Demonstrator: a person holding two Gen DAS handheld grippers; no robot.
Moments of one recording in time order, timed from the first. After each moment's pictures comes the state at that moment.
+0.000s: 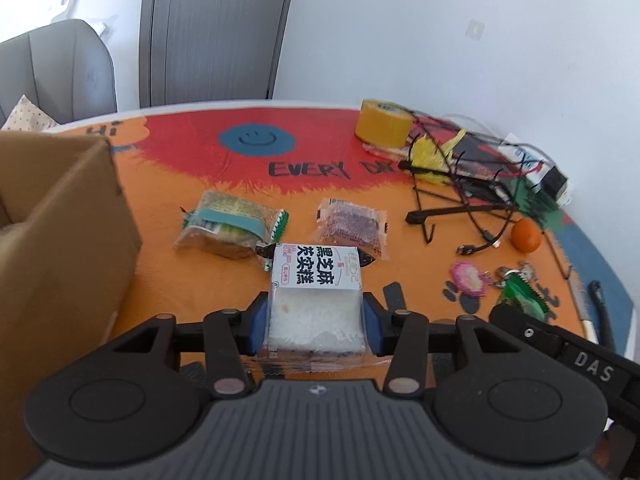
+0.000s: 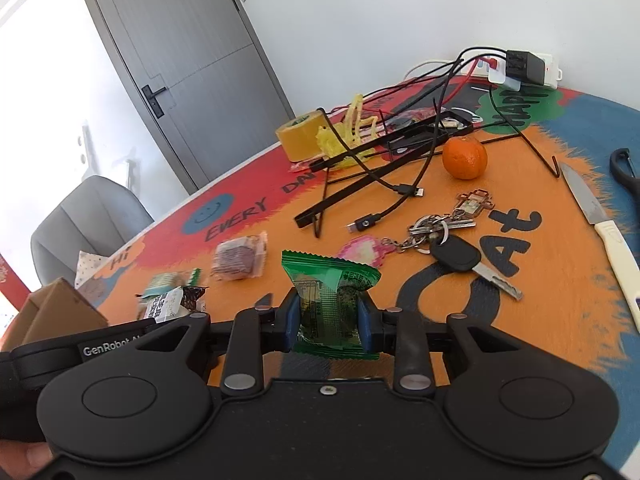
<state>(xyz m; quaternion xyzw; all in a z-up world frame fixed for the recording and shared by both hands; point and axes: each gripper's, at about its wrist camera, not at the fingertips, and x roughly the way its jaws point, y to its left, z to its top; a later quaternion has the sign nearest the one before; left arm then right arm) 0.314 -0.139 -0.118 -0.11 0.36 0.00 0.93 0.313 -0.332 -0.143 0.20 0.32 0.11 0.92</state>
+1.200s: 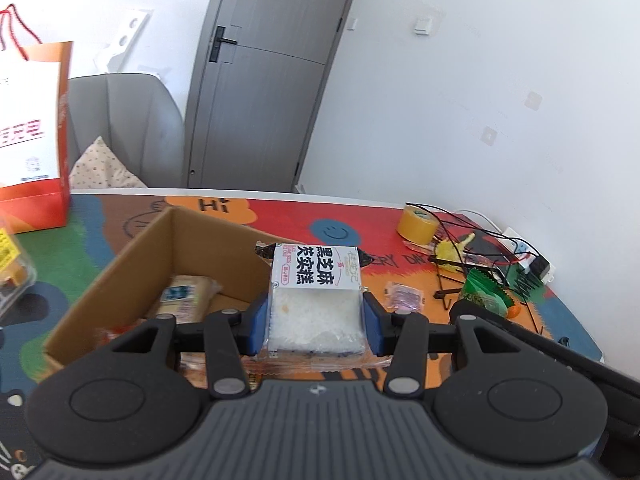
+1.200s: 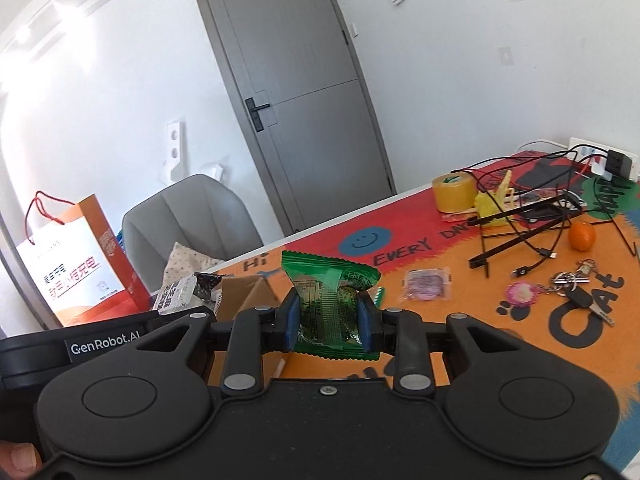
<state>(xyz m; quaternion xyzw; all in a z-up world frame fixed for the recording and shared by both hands) 0.189 -0.035 -0.031 -0.15 0.26 0.04 0.95 0.231 -0.228 -0.049 0.14 0.24 0.21 0.94</state>
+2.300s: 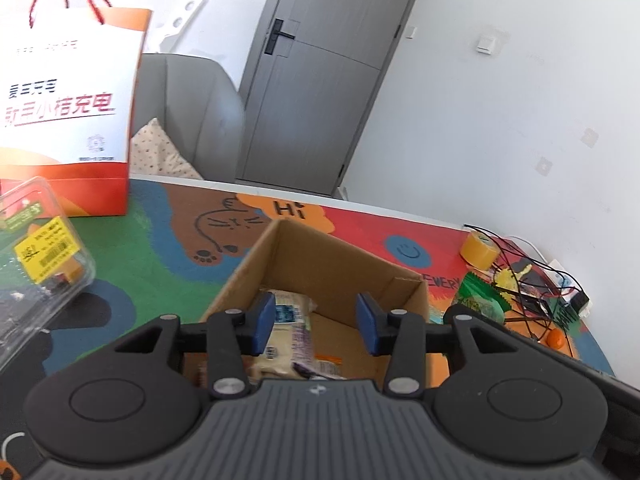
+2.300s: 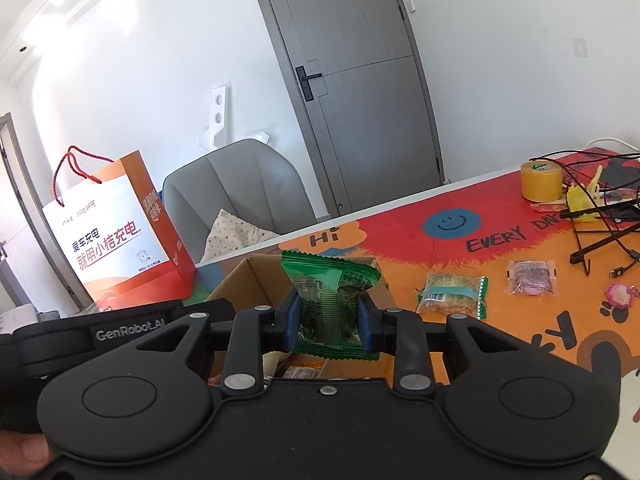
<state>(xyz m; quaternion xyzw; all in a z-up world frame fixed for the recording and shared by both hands) 0.190 0.052 -0.042 -0.19 0.27 0.10 0.94 0.242 -0.132 -0.043 0.11 0.26 0.27 0.92</state>
